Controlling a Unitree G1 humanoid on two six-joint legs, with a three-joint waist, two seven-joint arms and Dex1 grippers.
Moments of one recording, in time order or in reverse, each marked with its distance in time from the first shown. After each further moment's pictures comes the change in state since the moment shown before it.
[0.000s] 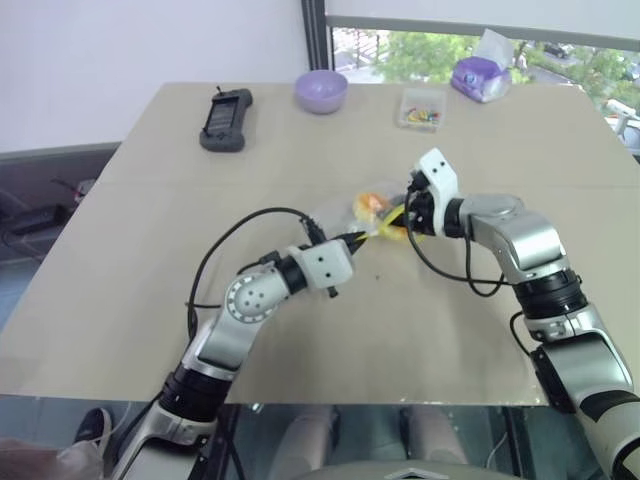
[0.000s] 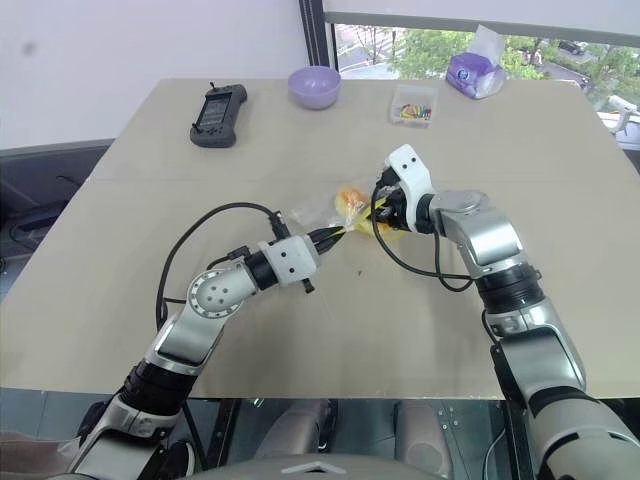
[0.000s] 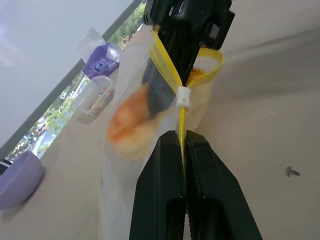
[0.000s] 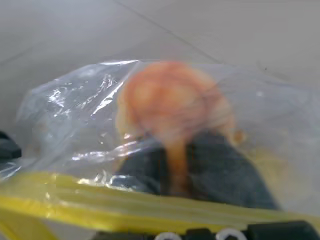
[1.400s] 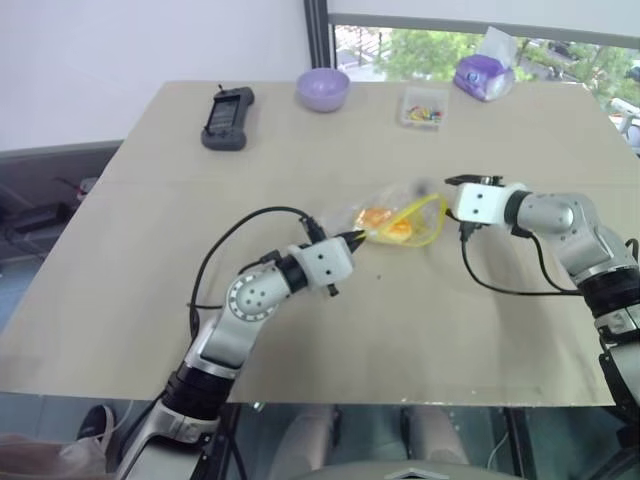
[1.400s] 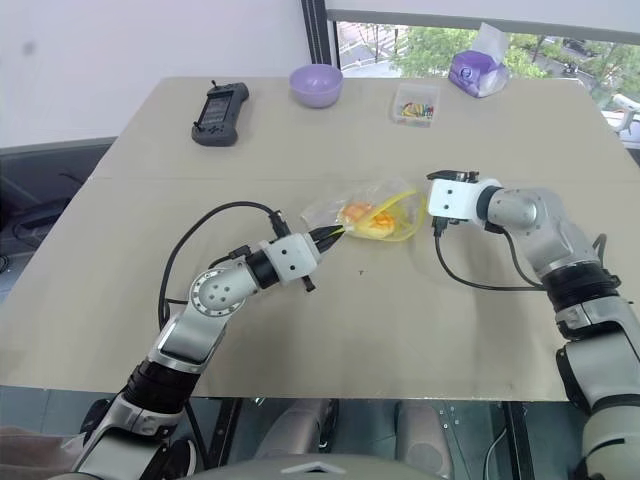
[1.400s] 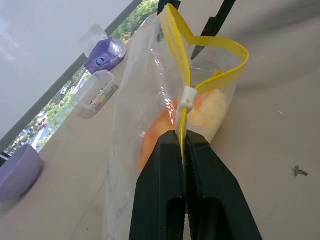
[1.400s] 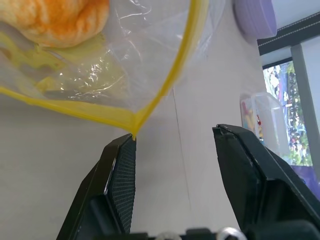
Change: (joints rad) left arm -0.006 -0.014 0.006 0.020 -0.001 0.006 0.003; right arm 0.019 -0.331 0.106 0.356 -0.577 -1.121 -0.012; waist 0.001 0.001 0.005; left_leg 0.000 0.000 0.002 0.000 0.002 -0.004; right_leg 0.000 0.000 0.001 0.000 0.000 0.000
